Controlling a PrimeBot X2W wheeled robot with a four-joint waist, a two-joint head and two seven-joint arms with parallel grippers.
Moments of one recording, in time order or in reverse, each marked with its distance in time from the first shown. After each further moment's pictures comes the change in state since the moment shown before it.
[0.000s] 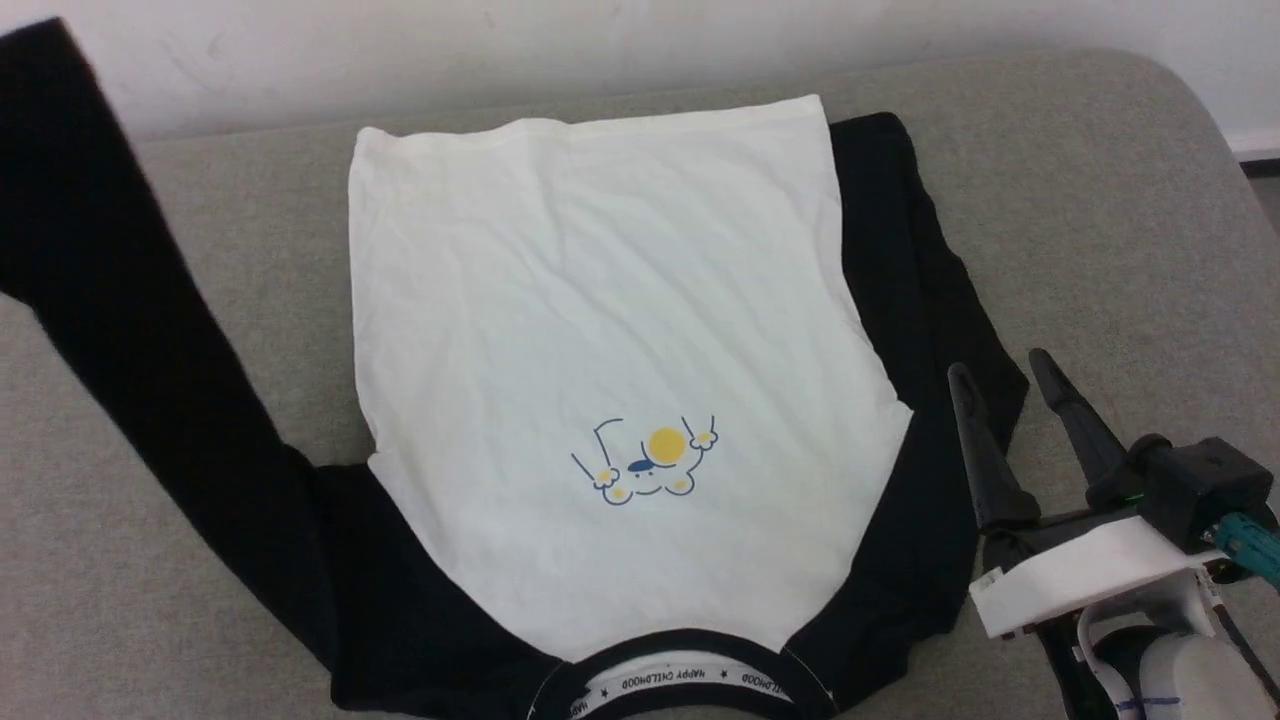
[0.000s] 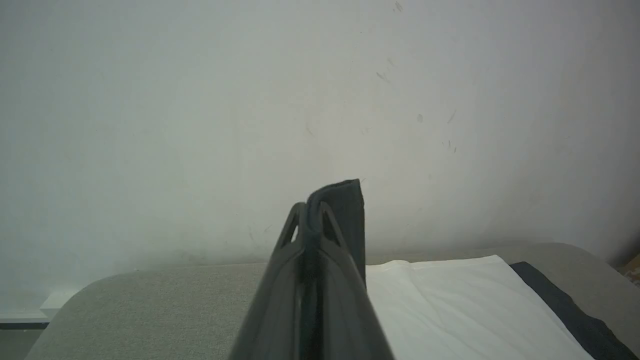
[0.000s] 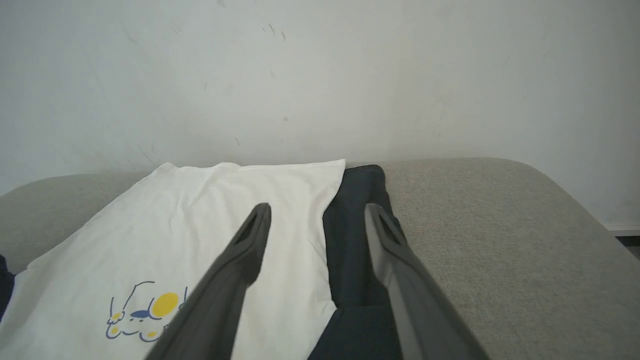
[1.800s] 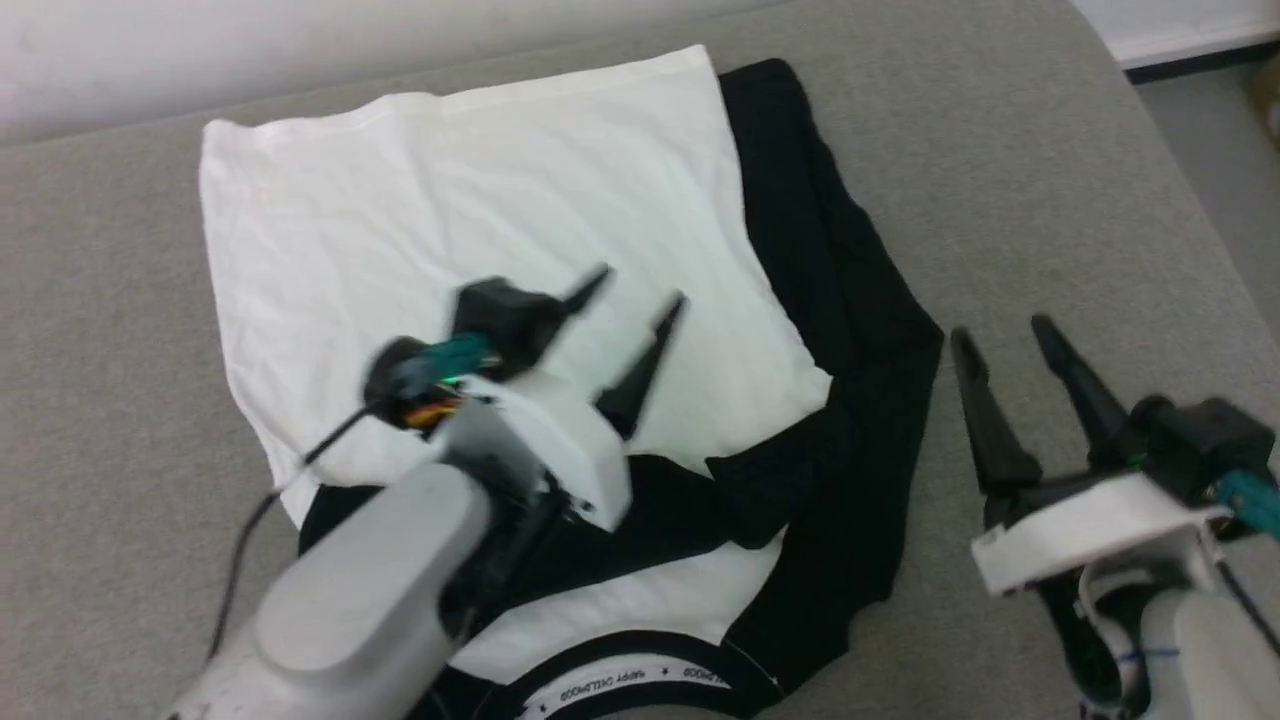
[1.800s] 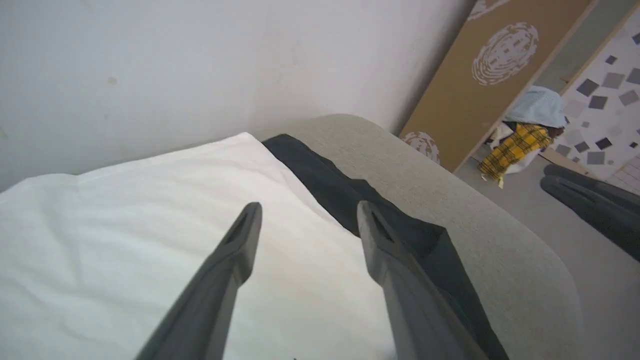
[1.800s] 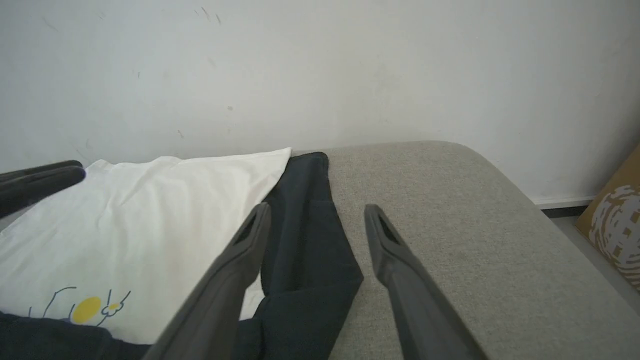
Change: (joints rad) left arm -0.375 -0.636 -0.844 0.434 0.292 -0.114 -0.116; right arm -0.055 -0.003 0.003 0.052 0.018 0.000 -0.013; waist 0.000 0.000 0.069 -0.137
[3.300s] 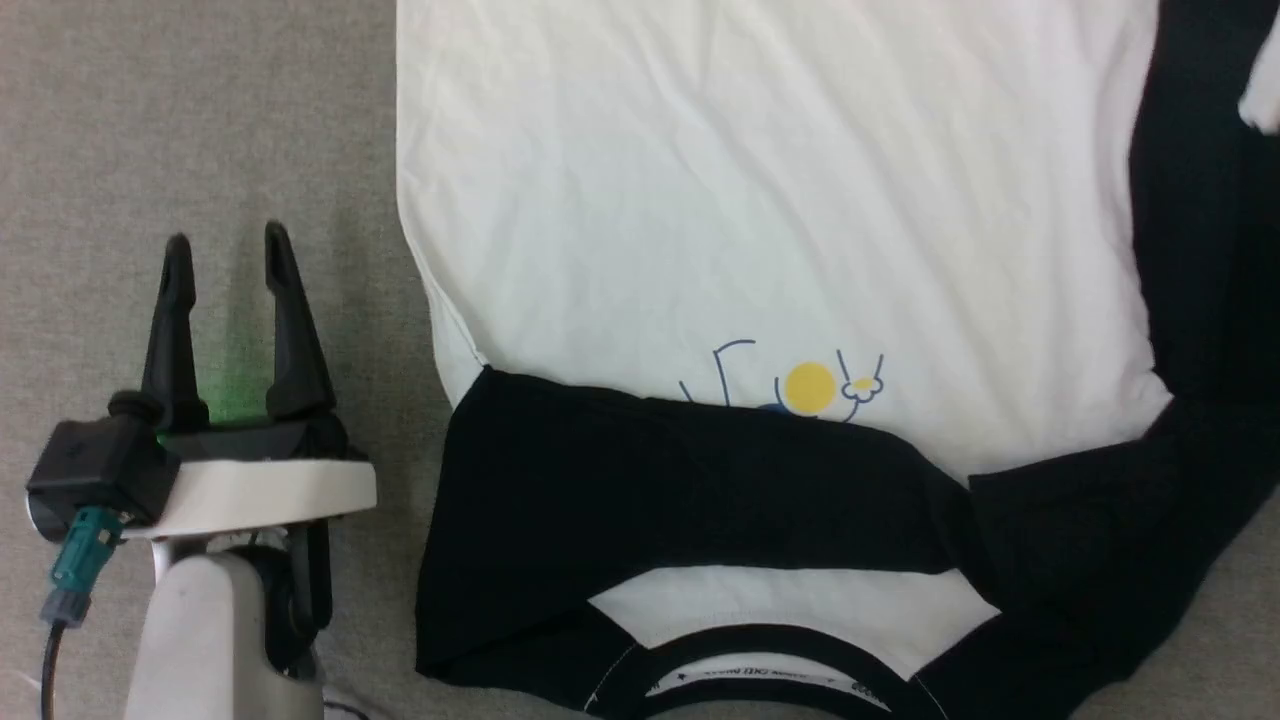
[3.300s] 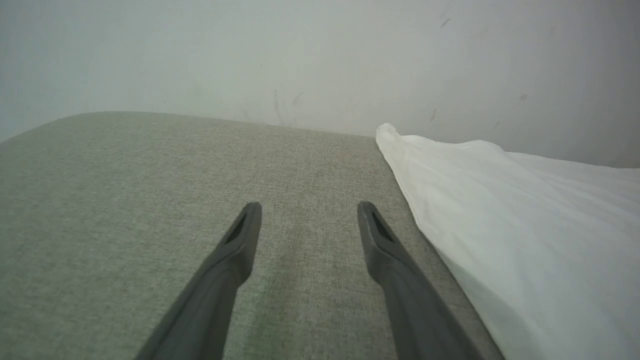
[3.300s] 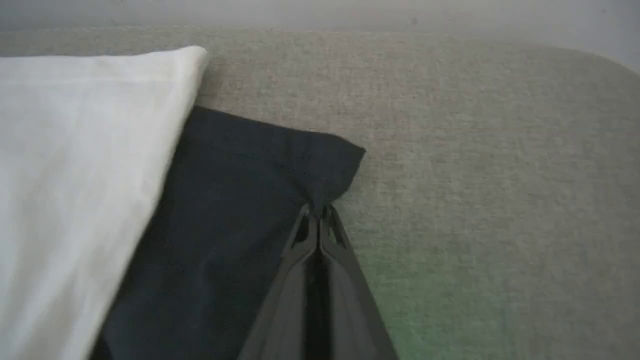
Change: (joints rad) left arm 0.376 -0.258 0.868 -0.179 0.495 -0.137 -0.338; right arm -0.919 -0.206 -0.202 0.621 -0.090 0.000 0.687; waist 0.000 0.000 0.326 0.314
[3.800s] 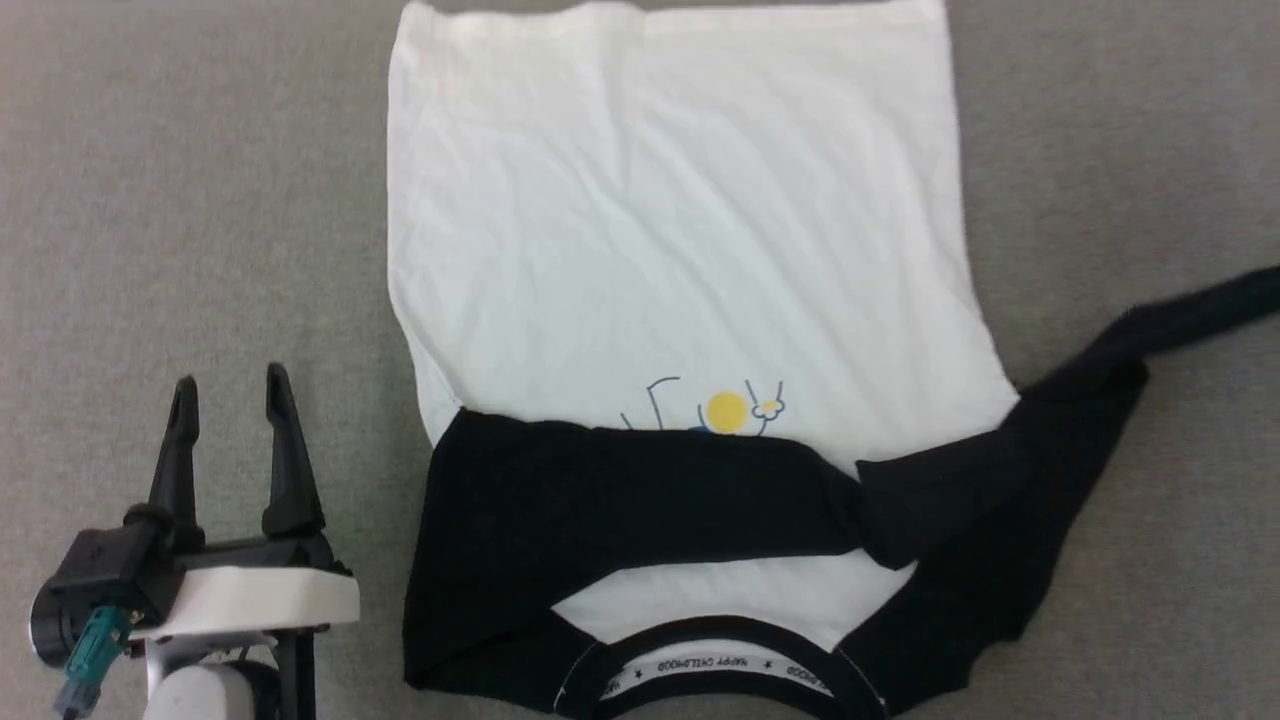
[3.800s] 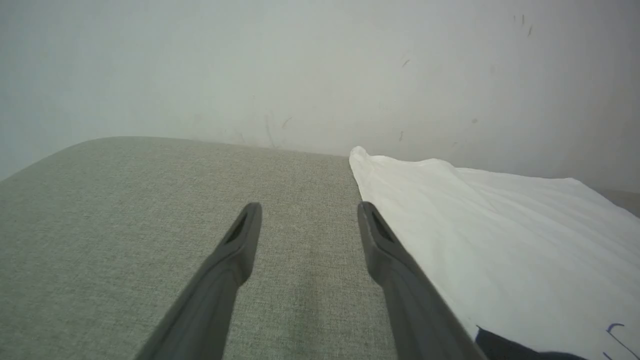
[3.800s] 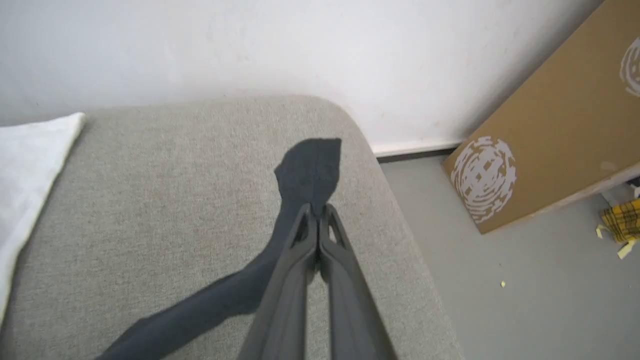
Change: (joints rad) left arm 0.179 -0.019 0.070 0.032 0.041 -0.048 0.000; right arm 0.525 -0.071 -0.253 -0.430 0.028 0.000 -0.108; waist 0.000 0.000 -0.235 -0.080
